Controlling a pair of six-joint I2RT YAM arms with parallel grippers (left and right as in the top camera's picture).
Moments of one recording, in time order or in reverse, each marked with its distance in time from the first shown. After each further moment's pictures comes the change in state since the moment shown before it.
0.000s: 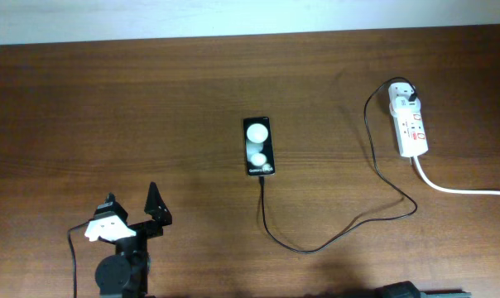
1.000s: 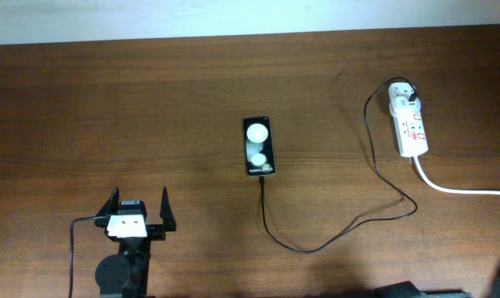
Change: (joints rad) left arm 0.000 0.000 0.000 -0.010 0.098 0.349; right arm 0.000 -0.340 -0.507 0.246 0.384 -0.036
